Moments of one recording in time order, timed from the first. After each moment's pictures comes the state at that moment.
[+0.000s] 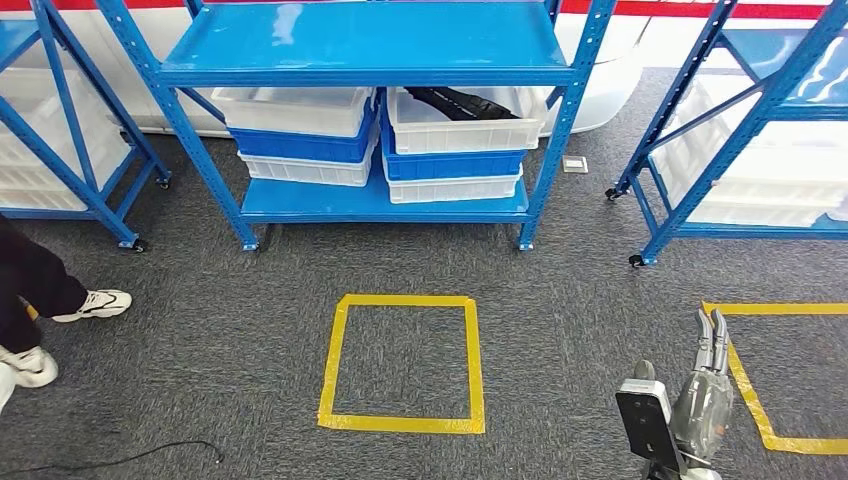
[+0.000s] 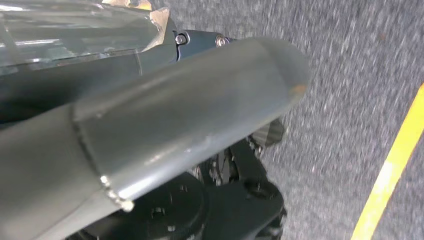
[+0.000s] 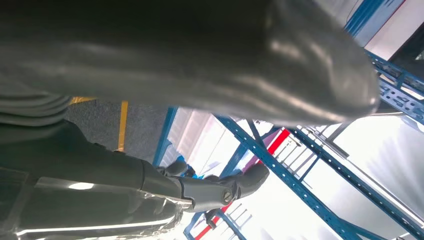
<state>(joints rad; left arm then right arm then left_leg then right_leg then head) 0.01 -0.05 -0.14 -0.16 0.64 0.12 -0.35 0.17 0.02 0.20 -1.54 0.74 -0.60 -0.33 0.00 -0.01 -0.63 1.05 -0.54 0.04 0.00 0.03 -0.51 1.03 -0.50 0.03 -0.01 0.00</state>
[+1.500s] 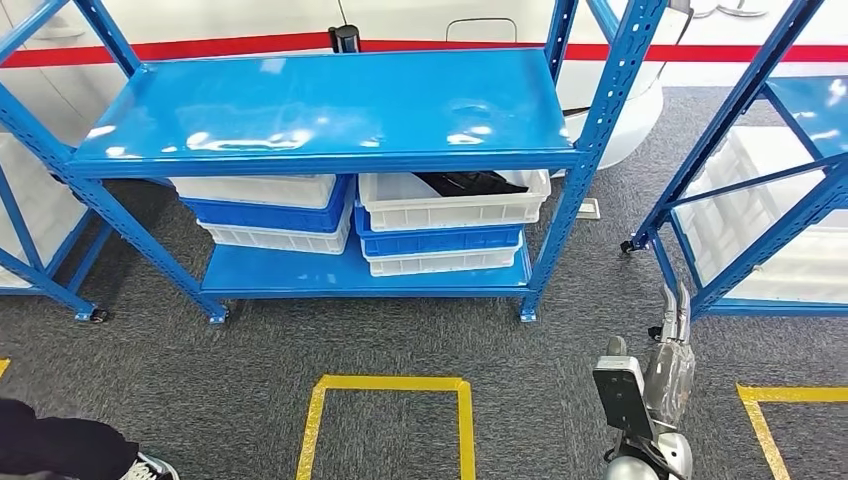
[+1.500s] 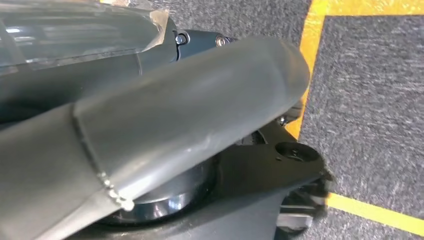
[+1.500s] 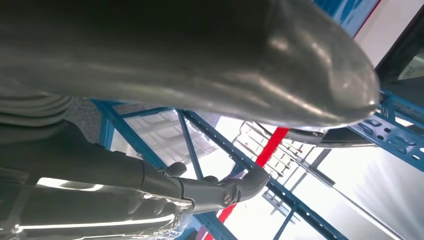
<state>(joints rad) -0.04 -0.16 -0.20 -0.18 0.60 0.26 -0.20 0.04 -0.04 0.35 -1.37 0.62 -0.67 -0.37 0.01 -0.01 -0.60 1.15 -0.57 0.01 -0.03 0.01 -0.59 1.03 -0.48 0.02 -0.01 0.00</state>
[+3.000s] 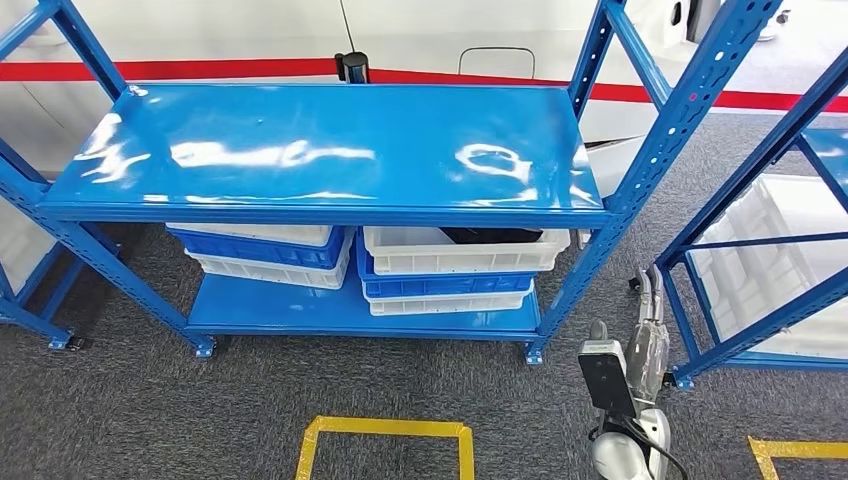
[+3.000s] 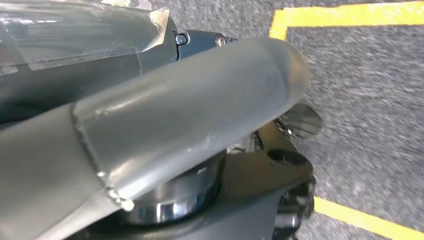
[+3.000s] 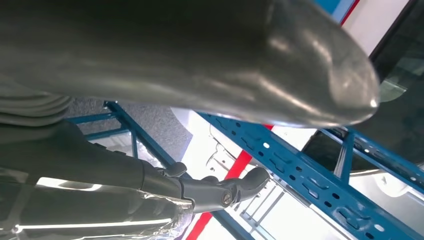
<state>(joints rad) -0.03 -0.15 -0.31 -0.19 0.66 0.32 -0.14 -0.05 -0.09 0.42 -1.24 0.51 -0.69 -0.44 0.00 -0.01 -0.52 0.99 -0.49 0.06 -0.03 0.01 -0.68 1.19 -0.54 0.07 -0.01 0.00</state>
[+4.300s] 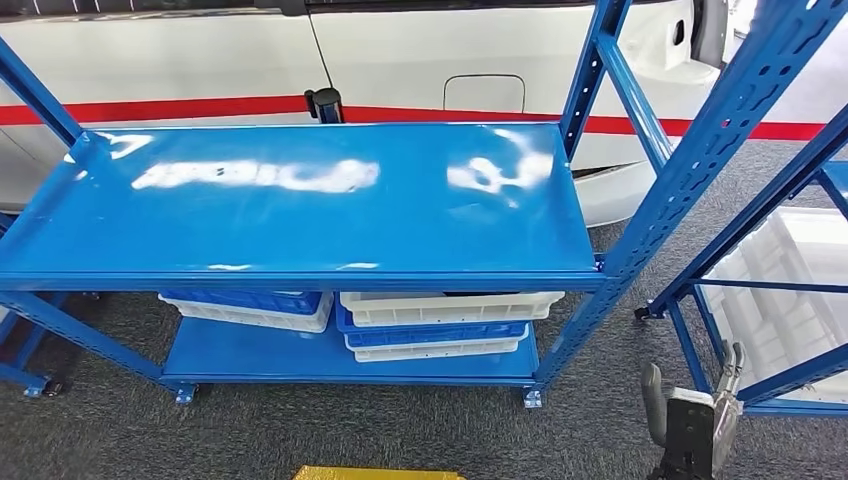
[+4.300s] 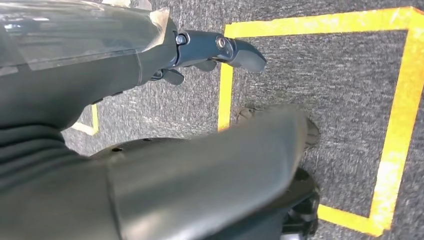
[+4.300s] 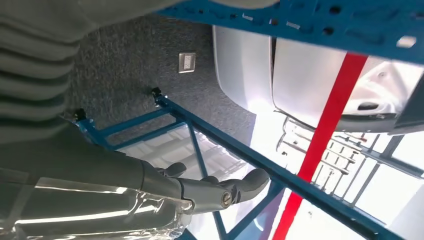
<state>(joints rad) -0.03 -0.12 -0.35 -0.19 0.65 0.35 -0.14 0.13 -0.08 0.25 -1.31 0.26 -0.70 -0.44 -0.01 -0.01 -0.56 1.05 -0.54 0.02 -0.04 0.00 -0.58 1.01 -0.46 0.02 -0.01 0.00</state>
